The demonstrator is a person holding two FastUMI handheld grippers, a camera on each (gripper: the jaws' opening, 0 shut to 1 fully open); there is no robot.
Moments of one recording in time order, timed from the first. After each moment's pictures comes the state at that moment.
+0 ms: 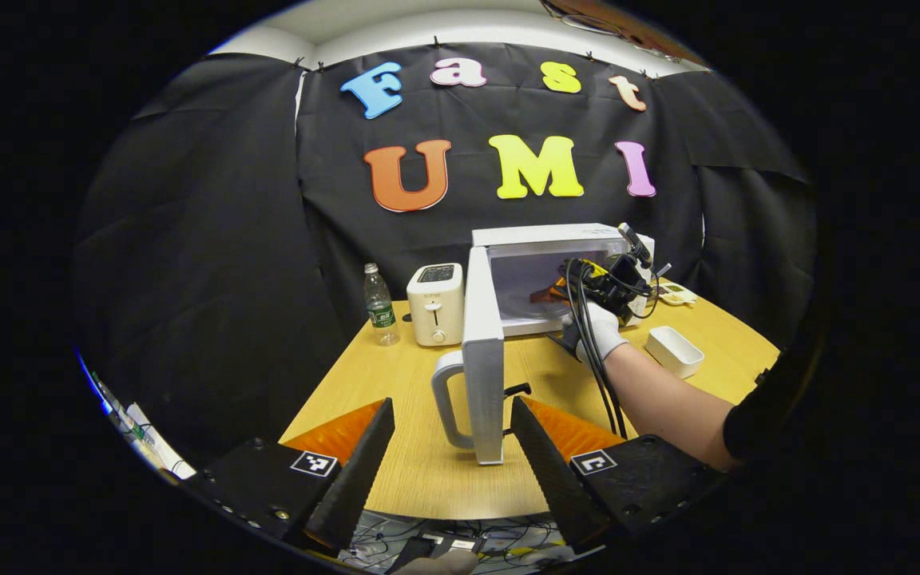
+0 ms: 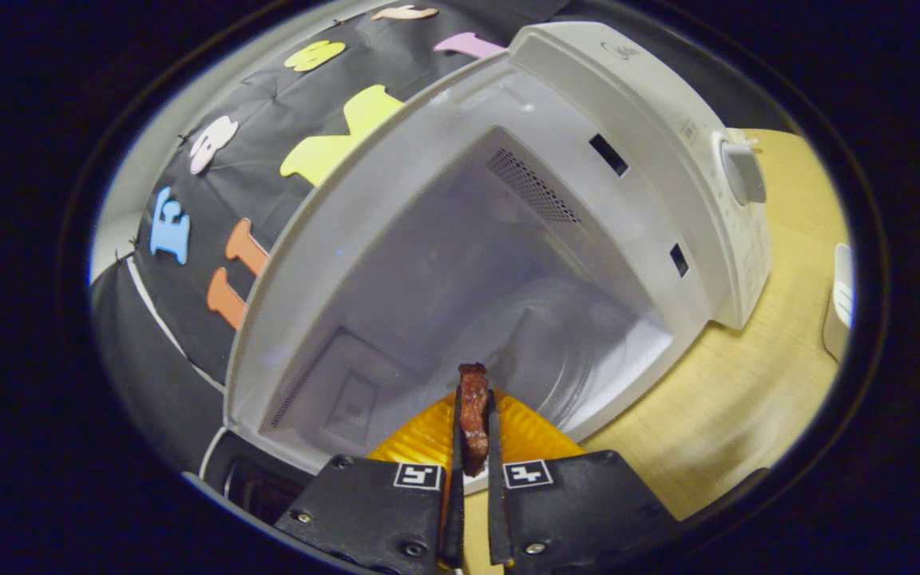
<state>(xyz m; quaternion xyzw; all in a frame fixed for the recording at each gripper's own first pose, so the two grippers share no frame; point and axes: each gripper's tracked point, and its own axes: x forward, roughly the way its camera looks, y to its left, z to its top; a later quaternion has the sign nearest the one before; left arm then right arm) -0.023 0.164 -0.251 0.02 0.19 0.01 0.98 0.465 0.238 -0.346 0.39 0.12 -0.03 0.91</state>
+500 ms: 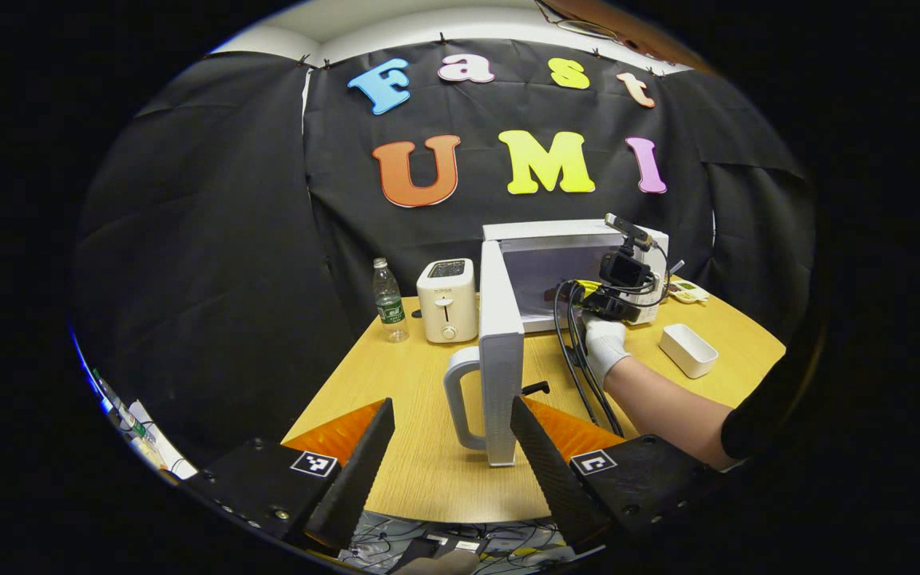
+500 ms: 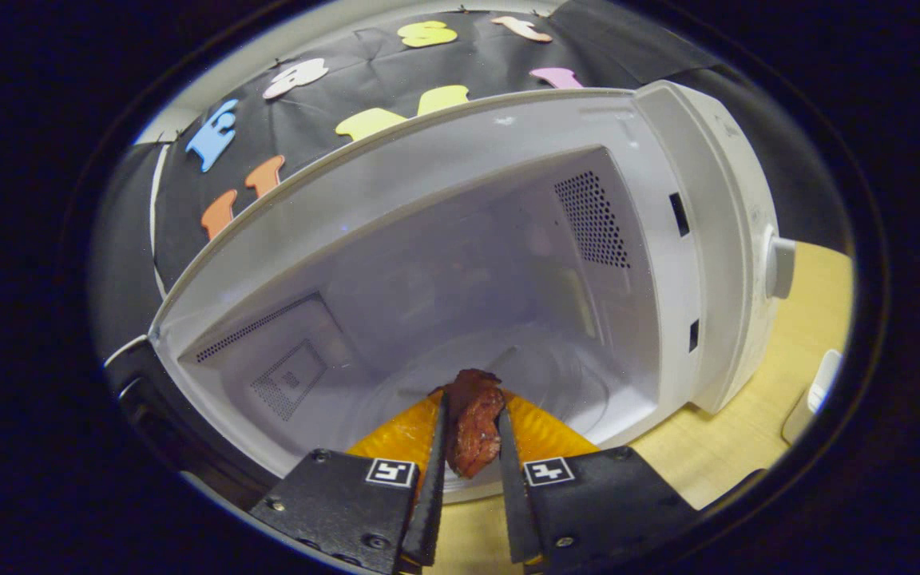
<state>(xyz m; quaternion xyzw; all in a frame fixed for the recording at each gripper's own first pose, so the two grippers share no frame) -0.013 0.172 -0.259 0.03 0.20 0.02 0.98 0.478 0.223 -0.339 0.20 0.08 -0.06 0.97</state>
